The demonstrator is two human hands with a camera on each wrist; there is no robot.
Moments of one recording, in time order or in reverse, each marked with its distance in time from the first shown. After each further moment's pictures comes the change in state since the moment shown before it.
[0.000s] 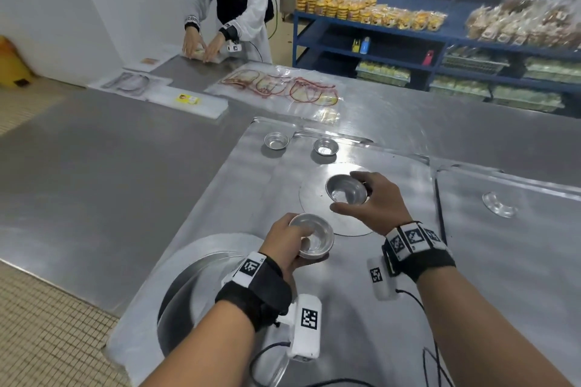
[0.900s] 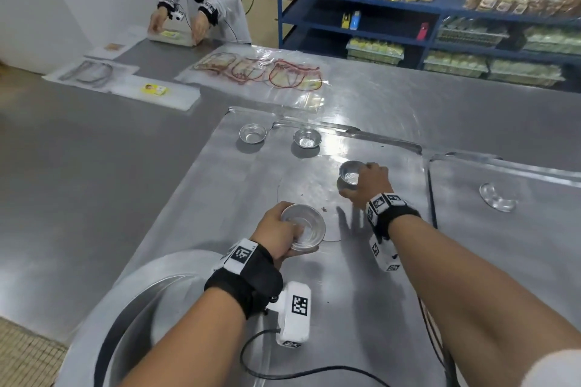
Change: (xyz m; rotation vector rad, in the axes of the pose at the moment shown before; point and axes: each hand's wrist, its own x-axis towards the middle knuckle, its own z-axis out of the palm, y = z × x) left_hand 0.072 -0.003 0.031 0.174 -0.050 0.003; right_hand 0.116 0.111 0.026 -0.609 -0.177 0.196
